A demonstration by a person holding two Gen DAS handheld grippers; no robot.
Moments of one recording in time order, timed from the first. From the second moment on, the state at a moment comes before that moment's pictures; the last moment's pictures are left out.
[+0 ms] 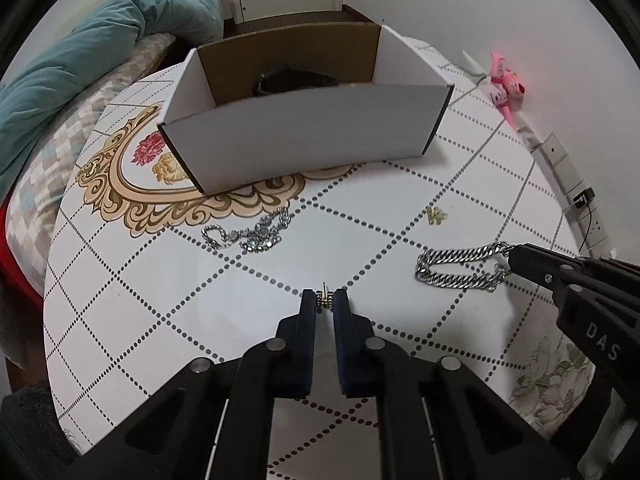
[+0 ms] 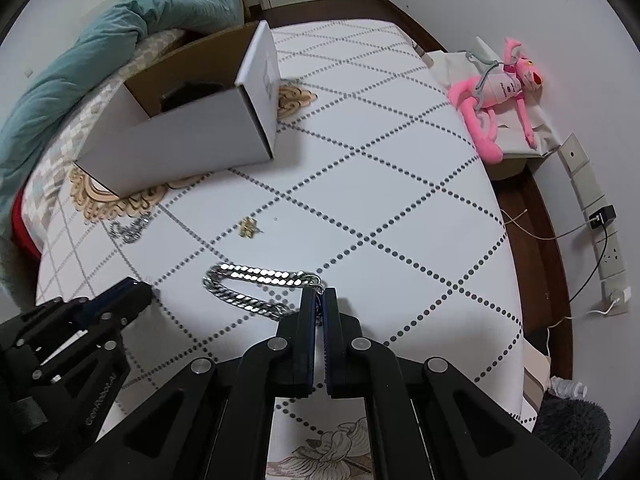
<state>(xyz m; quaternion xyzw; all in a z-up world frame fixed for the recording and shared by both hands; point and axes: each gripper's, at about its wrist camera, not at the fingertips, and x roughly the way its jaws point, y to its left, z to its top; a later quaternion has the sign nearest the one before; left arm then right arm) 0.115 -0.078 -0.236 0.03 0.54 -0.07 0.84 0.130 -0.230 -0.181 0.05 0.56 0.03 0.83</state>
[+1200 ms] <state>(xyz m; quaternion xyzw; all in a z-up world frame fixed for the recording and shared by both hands) 0.261 0.001 -0.145 -0.10 0.59 -0.08 0.80 0.270 -0.162 -0.056 0.11 0.52 0.20 0.82</state>
